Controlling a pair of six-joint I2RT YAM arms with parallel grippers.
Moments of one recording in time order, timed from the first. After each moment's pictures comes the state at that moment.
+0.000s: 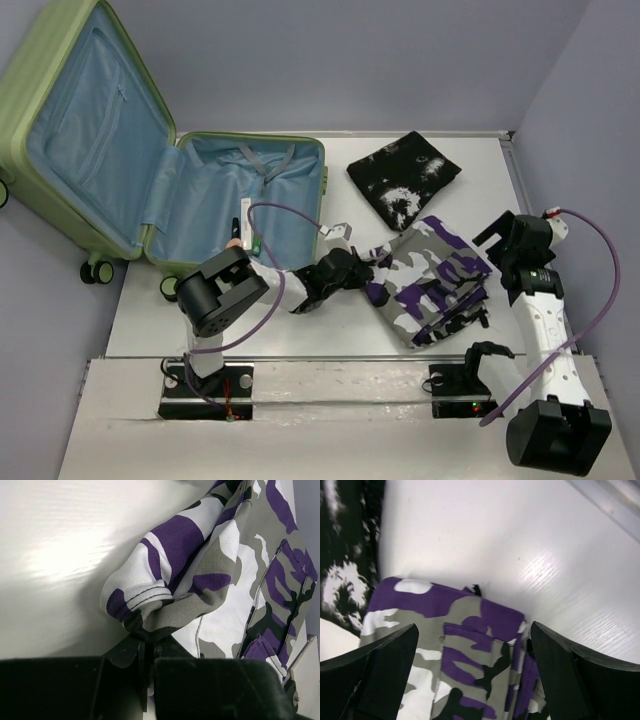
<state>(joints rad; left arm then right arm) -0.99 1.89 0.81 0.60 -0.19 -0.93 -0.15 0.83 0.70 -0.49 0.24 0.60</state>
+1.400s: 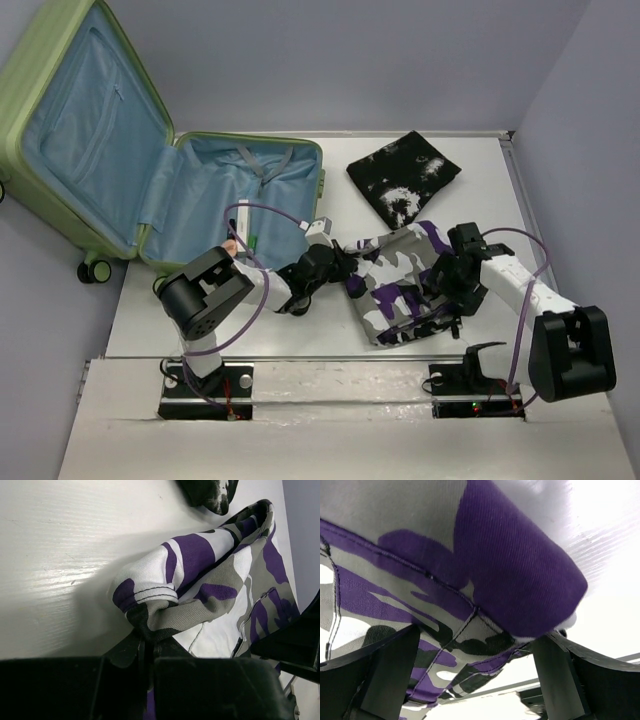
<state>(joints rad) -0.90 1.75 0.63 0.71 -0.21 -0.91 0.15 1.23 0.67 -0.79 0.02 0.79</state>
